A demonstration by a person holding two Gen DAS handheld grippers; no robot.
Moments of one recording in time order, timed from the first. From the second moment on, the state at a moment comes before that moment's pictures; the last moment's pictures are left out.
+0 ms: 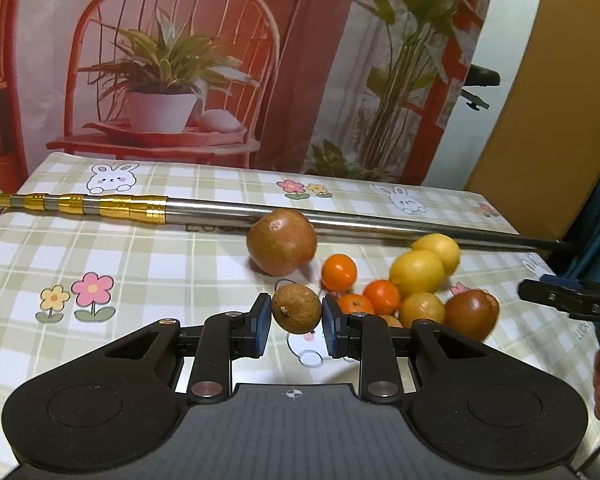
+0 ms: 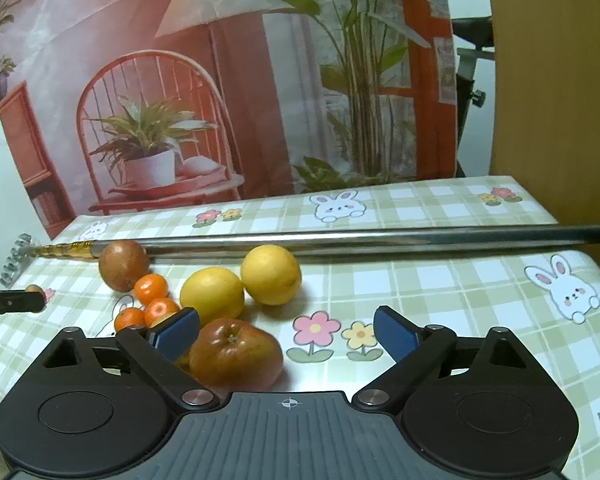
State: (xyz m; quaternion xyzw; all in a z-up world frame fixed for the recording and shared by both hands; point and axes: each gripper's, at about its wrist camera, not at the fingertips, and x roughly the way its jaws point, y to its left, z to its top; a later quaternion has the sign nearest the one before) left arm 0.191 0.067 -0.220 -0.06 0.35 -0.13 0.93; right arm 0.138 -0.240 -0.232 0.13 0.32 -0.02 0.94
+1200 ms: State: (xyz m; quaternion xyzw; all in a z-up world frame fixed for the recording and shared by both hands) left arm 0.115 0.048 -0.223 -0.04 0.38 -0.13 0.92; right arm 0.096 -0.215 -0.262 0.15 0.42 0.04 0.90
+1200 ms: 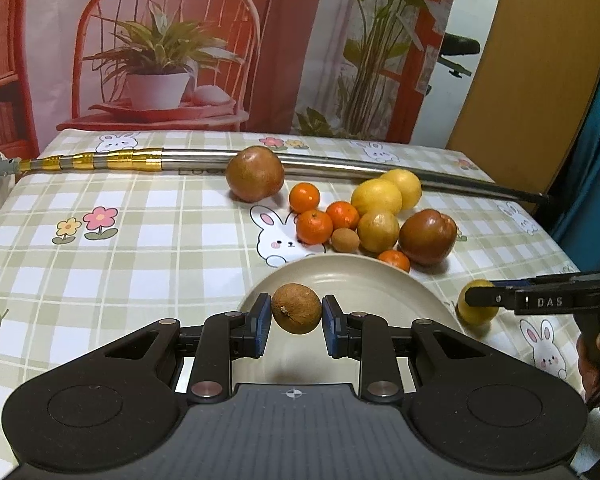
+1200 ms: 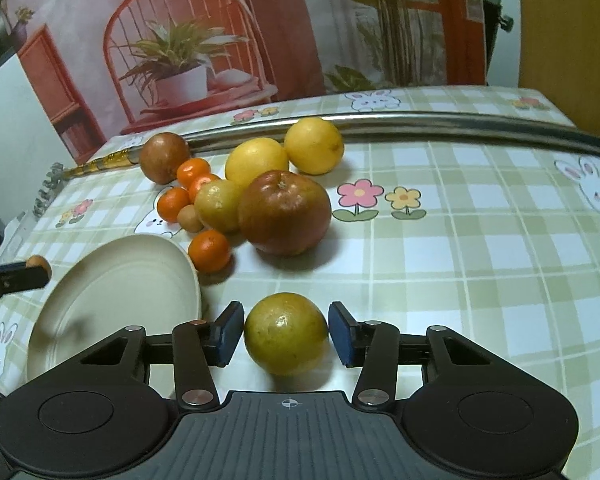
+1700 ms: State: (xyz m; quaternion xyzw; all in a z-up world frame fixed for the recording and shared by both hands) left arm 0.107 0.046 -0.229 -0.03 0.39 -0.13 0.91; right arm 0.090 -0.218 -0.263 0.16 0.41 0.03 0.90
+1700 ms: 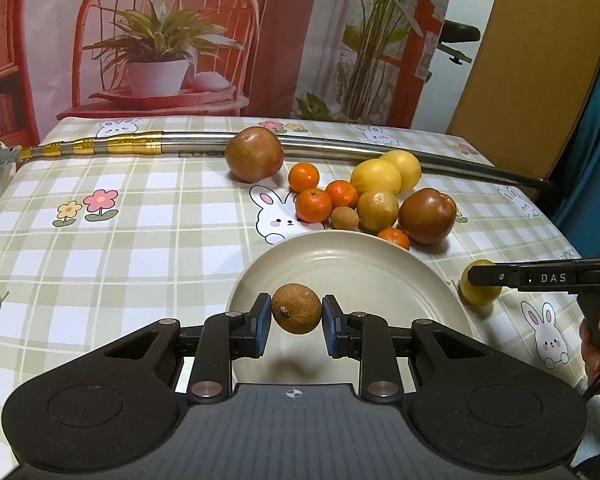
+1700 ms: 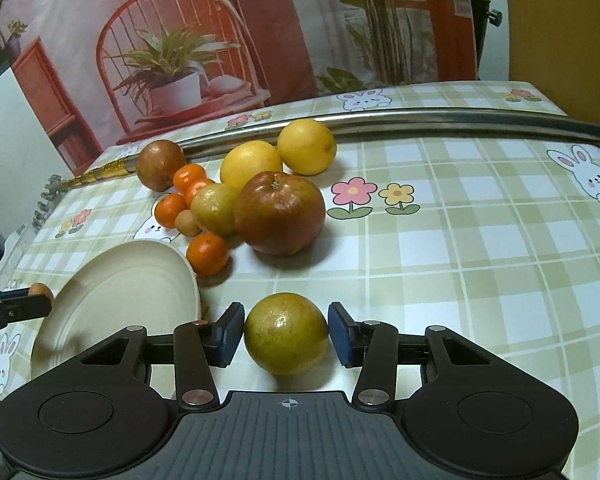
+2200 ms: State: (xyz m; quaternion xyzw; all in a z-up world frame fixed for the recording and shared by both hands) left arm 0.102 0.046 -0.230 -0.03 0.39 -0.13 0.91; right arm 0.087 -0.218 -0.265 0.18 0.42 0.02 0.89
